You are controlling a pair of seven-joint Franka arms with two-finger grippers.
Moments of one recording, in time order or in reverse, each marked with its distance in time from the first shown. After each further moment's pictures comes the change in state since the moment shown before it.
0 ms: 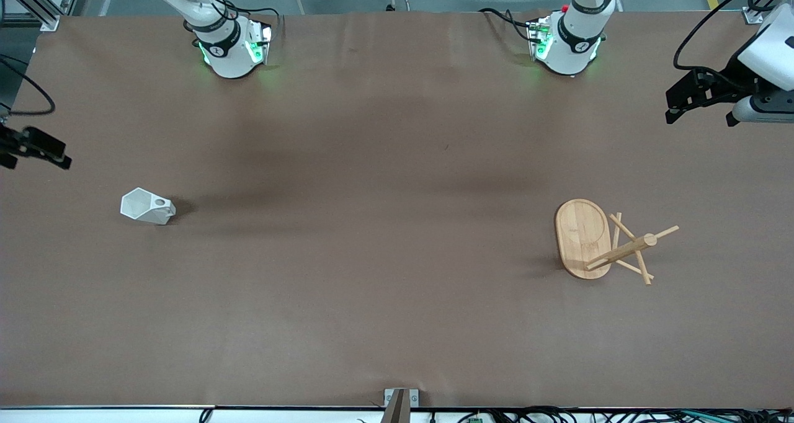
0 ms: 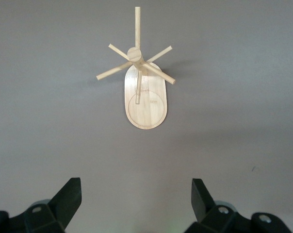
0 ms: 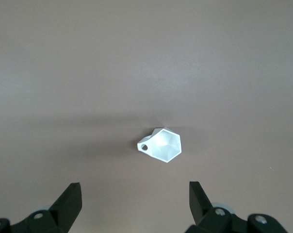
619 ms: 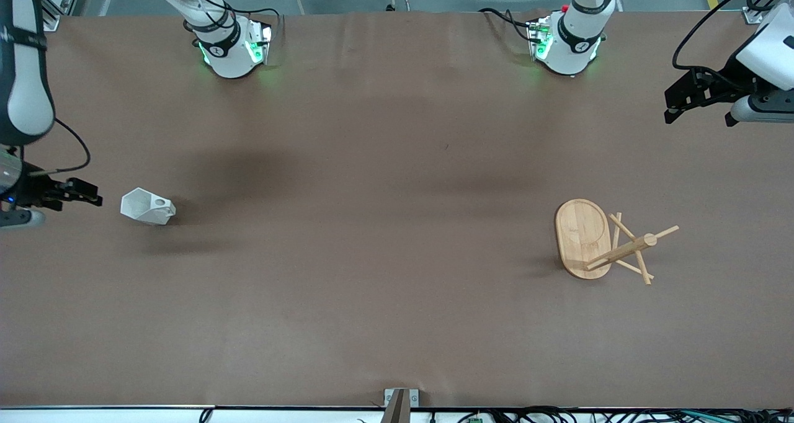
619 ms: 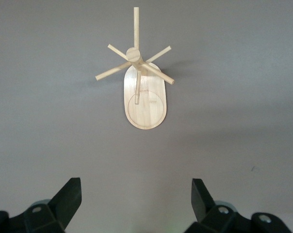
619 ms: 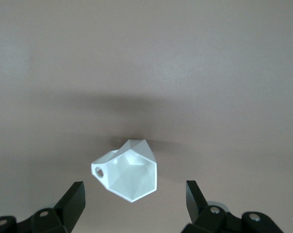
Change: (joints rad) left arm -0.002 0.000 0.000 0.001 0.000 -0.001 0.000; right arm -0.126 0.184 -0.003 -0.206 0.046 0.318 -0.265
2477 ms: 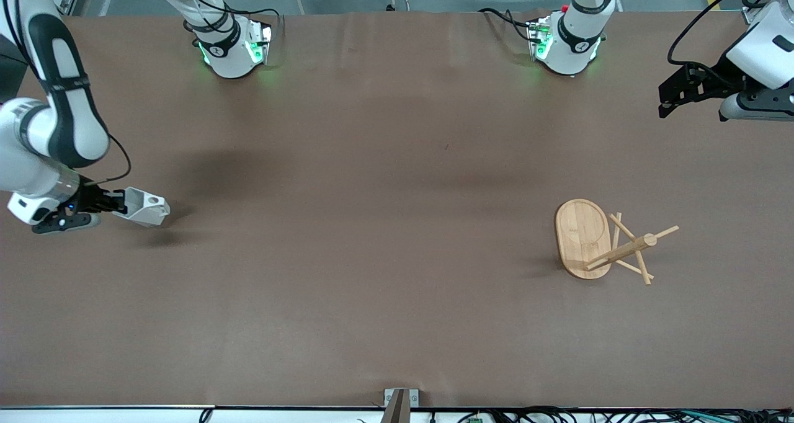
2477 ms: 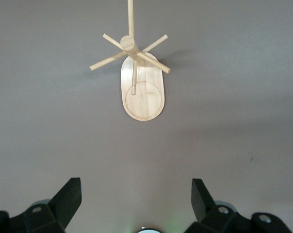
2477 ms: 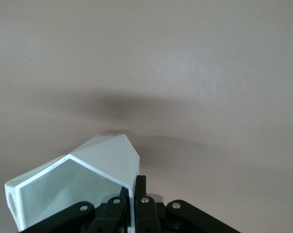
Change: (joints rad) left arm -0.006 0.000 -0.008 0.004 0.000 -0.041 0.000; right arm -0.035 0.007 0.021 -0.164 0.046 0.166 -0.112
